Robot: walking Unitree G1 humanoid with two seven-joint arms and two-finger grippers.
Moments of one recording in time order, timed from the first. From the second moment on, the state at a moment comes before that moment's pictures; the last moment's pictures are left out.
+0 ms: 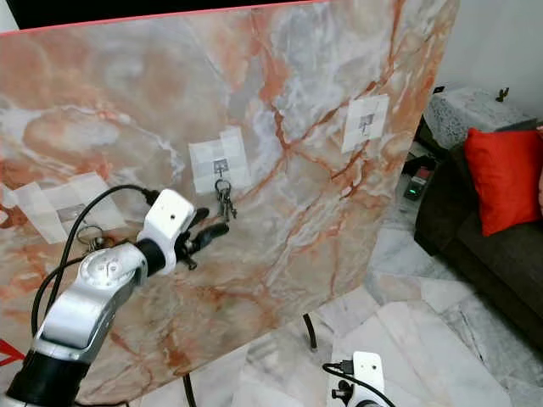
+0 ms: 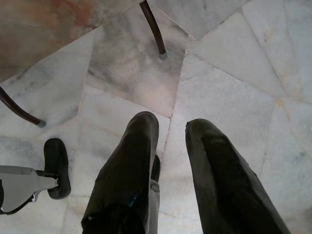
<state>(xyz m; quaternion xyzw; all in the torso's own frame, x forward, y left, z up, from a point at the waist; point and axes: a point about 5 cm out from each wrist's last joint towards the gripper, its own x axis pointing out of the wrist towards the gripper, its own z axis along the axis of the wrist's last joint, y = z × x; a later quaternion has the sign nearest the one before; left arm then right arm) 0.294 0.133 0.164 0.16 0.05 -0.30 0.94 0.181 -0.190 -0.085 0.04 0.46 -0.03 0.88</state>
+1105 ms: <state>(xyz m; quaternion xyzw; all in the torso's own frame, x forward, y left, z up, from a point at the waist) 0.182 0.218 -0.074 0.04 0.48 -0.01 0.88 0.181 -0.189 -0.085 0.05 0.47 -0.03 0.88</state>
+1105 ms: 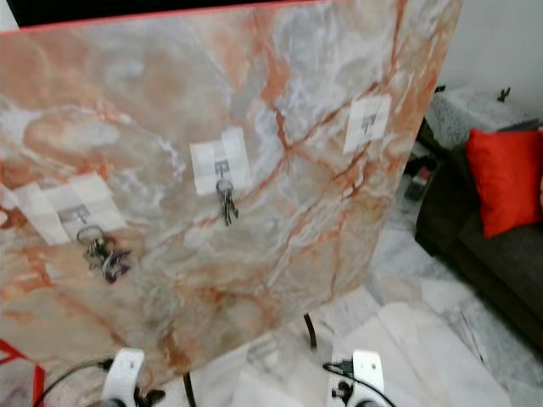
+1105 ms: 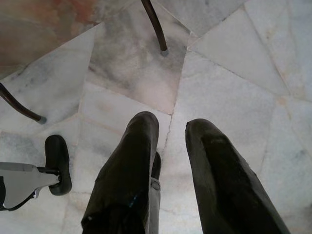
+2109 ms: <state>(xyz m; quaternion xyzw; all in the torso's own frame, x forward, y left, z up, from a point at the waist) 0.163 0.206 -0.092 0.03 0.51 0.06 0.86 0.178 -0.186 -0.087 0.04 0.48 0.00 0.88</state>
